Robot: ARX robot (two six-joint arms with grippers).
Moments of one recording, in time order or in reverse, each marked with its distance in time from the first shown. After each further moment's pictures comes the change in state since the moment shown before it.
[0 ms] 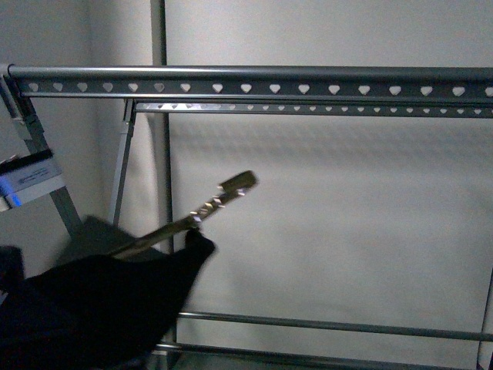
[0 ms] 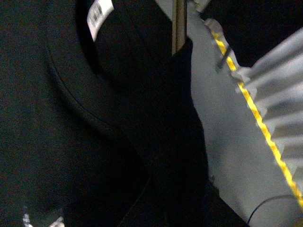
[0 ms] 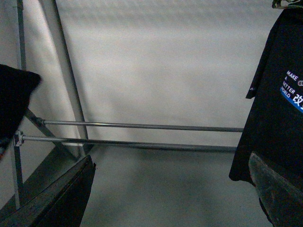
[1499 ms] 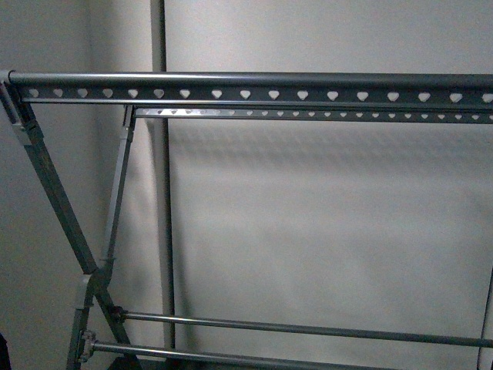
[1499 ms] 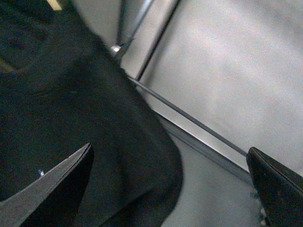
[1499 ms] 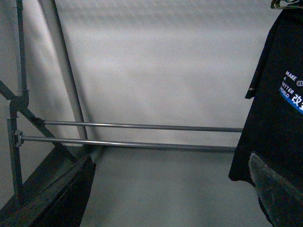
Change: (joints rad) left arm 0.135 -0.308 -0.286 0.516 -0.620 -0.723; right arm 0.000 0.000 0.000 0.000 0.000 0.000
